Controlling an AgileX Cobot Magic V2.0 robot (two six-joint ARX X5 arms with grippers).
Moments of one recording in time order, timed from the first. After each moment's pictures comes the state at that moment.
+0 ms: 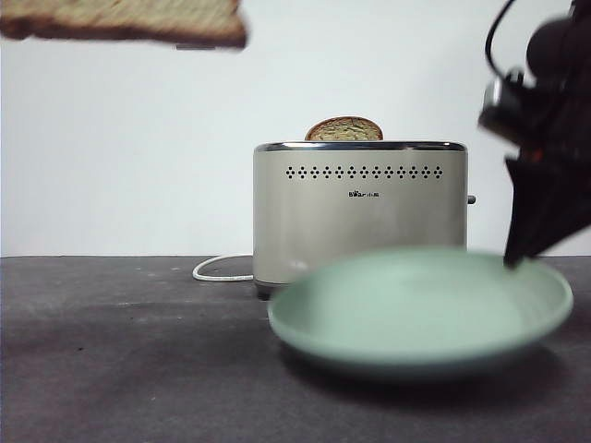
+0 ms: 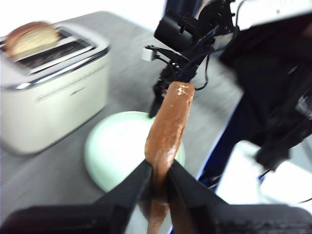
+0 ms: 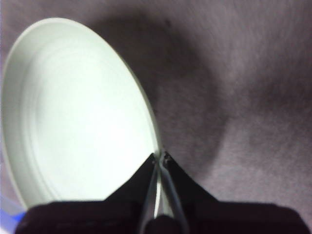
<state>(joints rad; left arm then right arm) -0.45 0.69 1.00 -0.72 0.60 0.03 0.19 1.46 0.98 -0.73 -0.41 -0.02</state>
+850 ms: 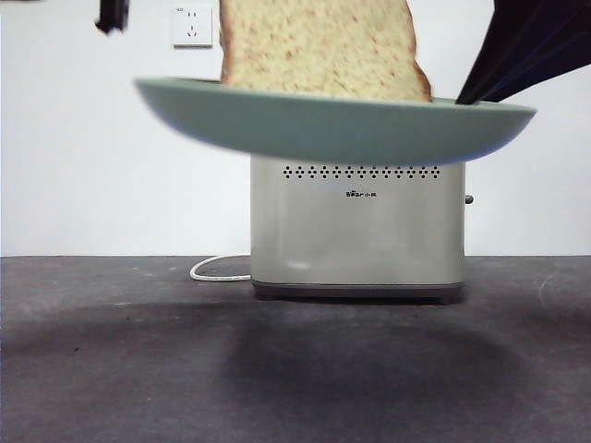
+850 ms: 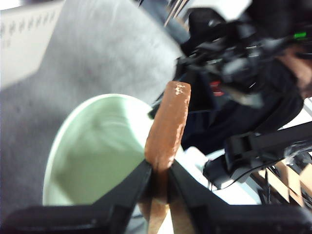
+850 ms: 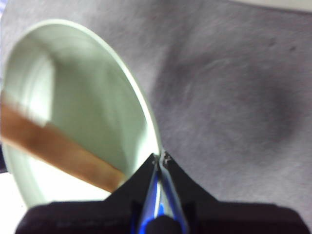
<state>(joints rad) -0.56 1.16 1.00 -0.40 0.73 -0.28 0.40 1.13 0.98 -0.81 -0.51 0.14</state>
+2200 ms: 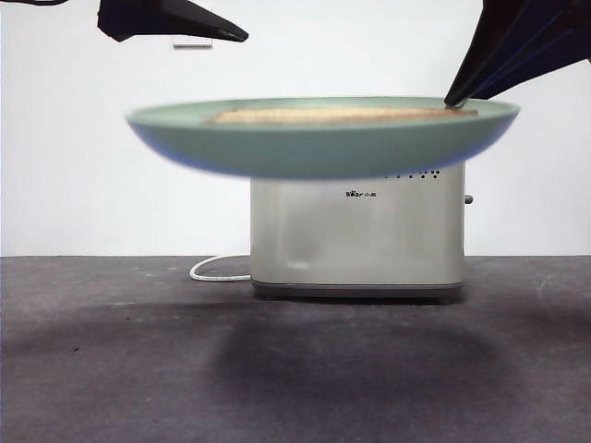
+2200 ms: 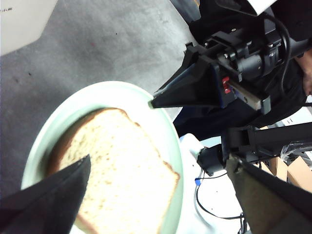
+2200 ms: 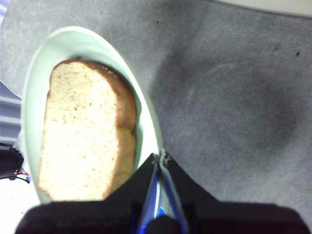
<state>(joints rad) -0.56 1.24 1.14 -0.59 0.73 -0.28 0.42 1.13 0.98 -0.78 -0.49 0.18</state>
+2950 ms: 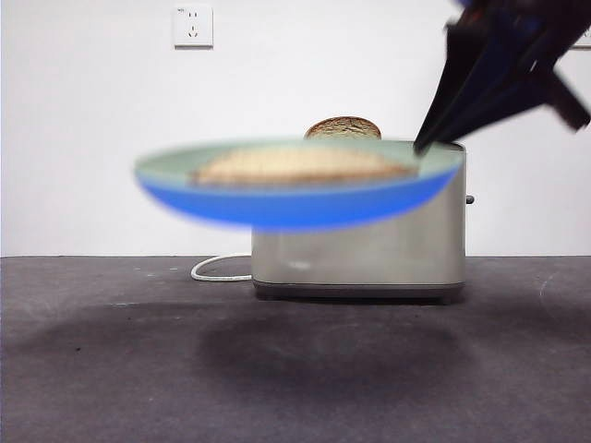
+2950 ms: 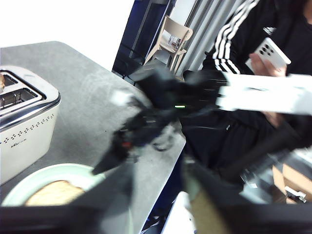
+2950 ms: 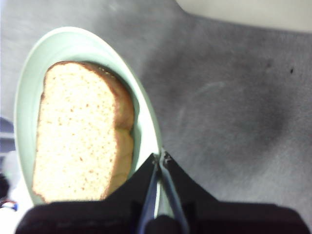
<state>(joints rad) -0.47 0.86 1.24 -0.64 0.73 -0.22 0.42 1.30 0.98 -0.62 -0.45 0.23</state>
